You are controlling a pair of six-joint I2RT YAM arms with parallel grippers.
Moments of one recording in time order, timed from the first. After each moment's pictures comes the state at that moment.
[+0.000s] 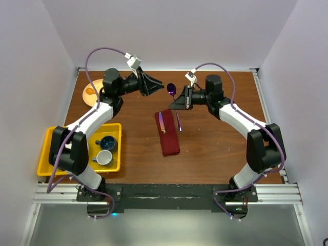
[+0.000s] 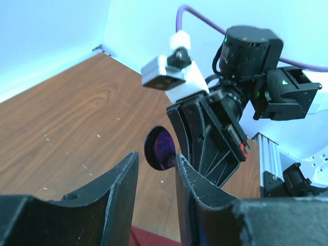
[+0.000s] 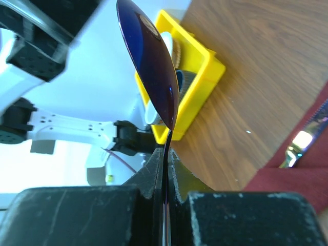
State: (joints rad) left arm -0.30 1.60 1.17 0.54 0.87 -0.47; right arm 0.35 1.63 1.14 0.14 -1.00 0.75
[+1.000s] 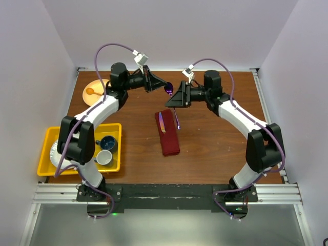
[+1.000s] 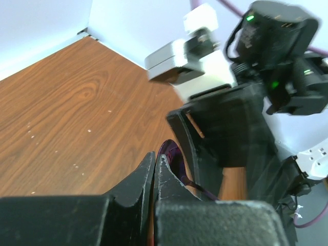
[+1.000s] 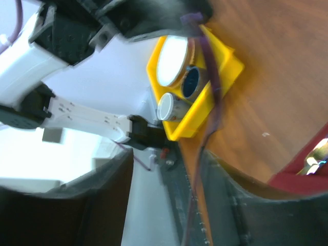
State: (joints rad) left arm -0.32 1.74 1.30 0.47 0.92 -0.45; right arm 0.37 1.64 1.21 0.10 -1.04 0.76
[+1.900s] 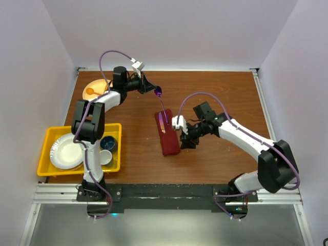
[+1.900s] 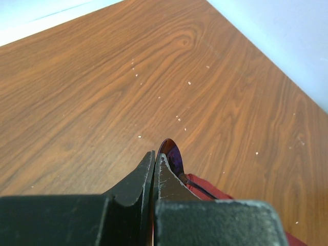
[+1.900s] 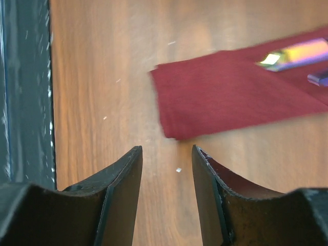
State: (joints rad) left arm -0.19 2.10 1.45 0.37 0.86 -0.23; right arm 0.54 1.42 0.96 -0.62 -0.72 -0.74
